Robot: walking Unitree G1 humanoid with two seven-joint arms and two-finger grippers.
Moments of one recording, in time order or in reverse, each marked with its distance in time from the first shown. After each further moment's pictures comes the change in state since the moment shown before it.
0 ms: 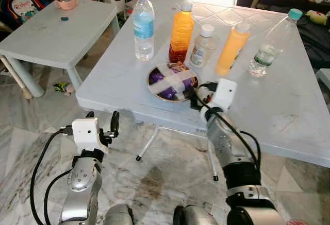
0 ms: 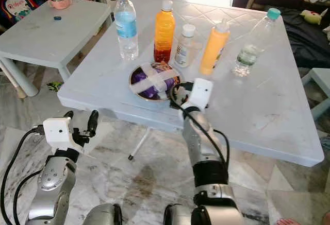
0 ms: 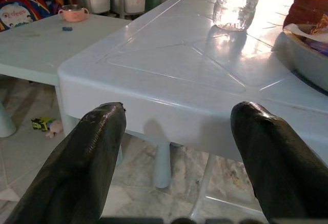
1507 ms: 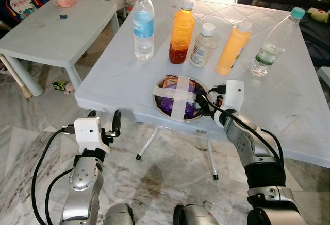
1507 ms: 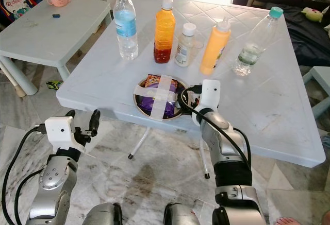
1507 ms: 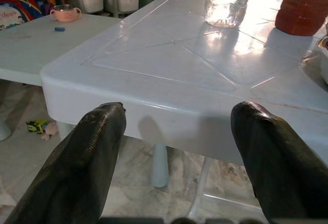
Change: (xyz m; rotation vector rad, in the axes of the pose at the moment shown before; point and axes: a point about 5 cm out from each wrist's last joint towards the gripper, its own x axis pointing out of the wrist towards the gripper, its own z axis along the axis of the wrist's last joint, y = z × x) left arm 0.001 -0.003 0.001 0.019 0.000 -0.016; right arm -0.007 -0.019 0.003 -0.144 0.163 0.163
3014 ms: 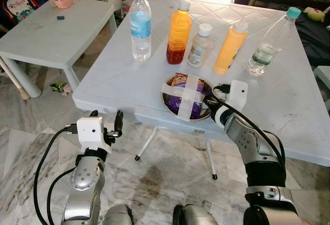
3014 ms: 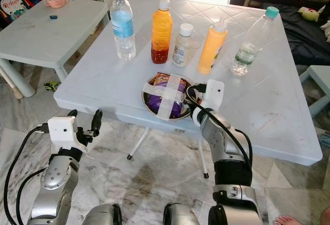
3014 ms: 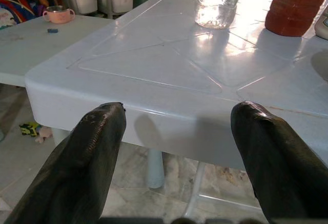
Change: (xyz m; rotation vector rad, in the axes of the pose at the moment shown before) left arm 0.000 -0.003 0.000 -0.002 0.000 -0.008; right arm -0.002 0.002 0.000 0.143 0.035 -0.010
